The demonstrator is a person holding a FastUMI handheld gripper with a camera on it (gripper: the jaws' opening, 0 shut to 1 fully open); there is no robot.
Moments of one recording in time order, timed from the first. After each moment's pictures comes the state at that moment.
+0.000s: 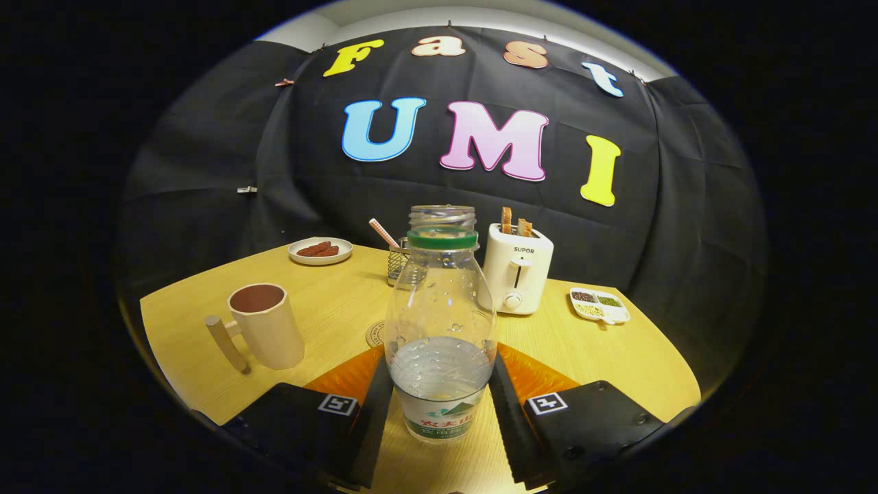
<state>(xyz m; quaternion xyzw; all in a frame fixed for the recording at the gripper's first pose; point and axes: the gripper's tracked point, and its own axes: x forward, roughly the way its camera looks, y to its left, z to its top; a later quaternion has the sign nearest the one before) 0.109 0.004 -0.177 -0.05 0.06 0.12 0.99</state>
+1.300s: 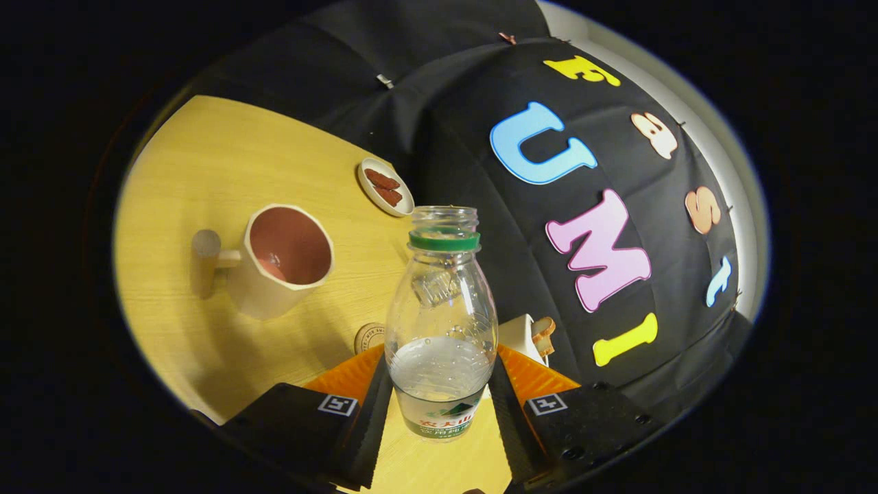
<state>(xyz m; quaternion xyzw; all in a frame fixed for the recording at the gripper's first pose) 0.137 0.102 -0.147 -0.49 0.03 0.16 0.86</state>
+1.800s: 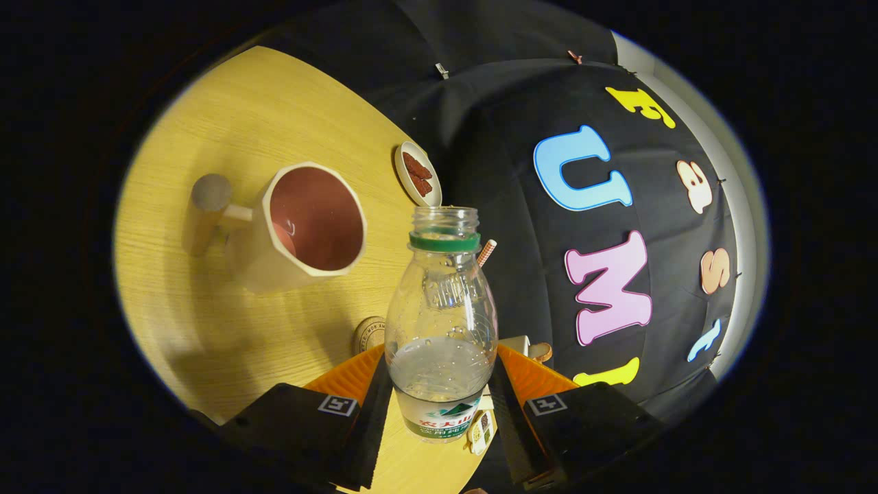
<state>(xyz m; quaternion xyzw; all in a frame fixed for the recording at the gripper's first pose) 0.153 0.114 -0.167 -0.58 0.03 0.17 0.80</state>
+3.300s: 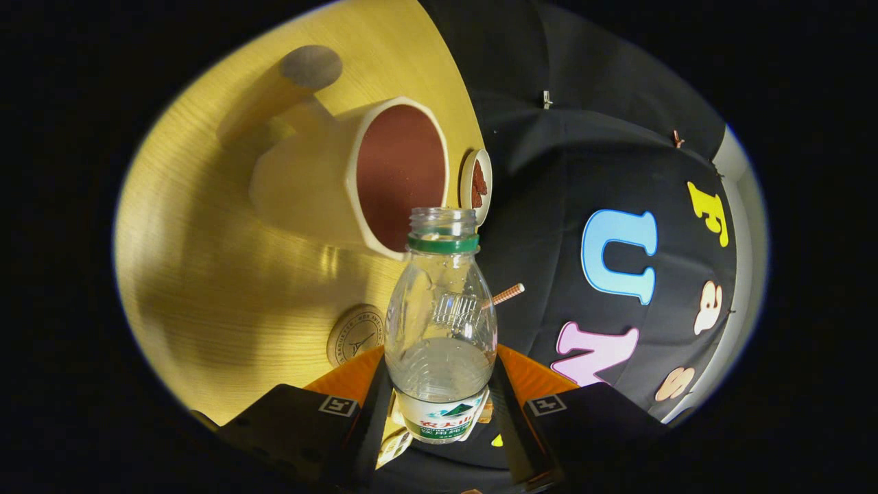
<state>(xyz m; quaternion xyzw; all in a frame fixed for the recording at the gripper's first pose) 0.180 0.130 -0.175 -0.75 -0.04 0.21 0.62</state>
